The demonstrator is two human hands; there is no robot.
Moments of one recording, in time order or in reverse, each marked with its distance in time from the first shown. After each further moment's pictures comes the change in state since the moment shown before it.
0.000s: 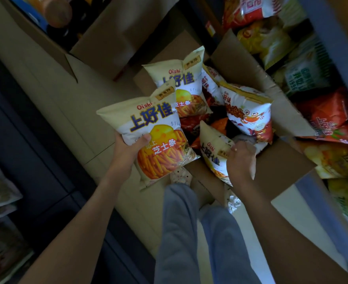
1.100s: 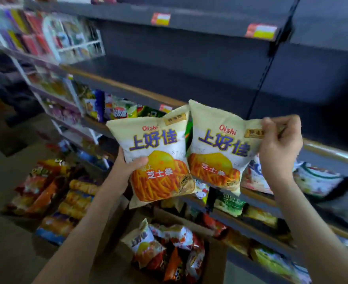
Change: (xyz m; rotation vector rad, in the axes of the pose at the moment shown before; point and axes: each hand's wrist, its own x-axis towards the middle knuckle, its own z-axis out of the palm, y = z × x) left_hand -0.325 0.490 0.172 0.089 -0.733 0.658; right_hand -0.286 -0.108 -0.621 0.926 1.294 -0.418
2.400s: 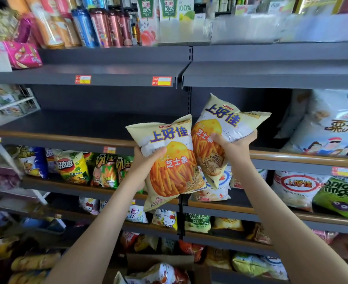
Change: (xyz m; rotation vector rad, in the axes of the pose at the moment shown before) left_hand 0.065 0.041 0.189 0.080 -0.194 -0.137; right_hand 0.069 0.043 -0.074 0.249 0.066 0.494
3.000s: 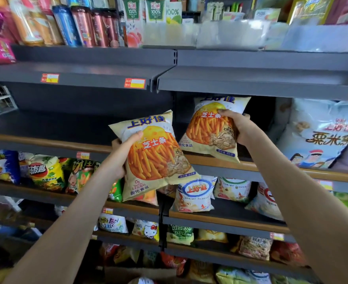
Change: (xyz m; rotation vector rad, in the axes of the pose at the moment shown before) left_hand 0.046 0.025 0.029 -0.074 0.113 -0.122; right_hand 0.111 -0.066 -0.039 -0.064 -0.099 0.293
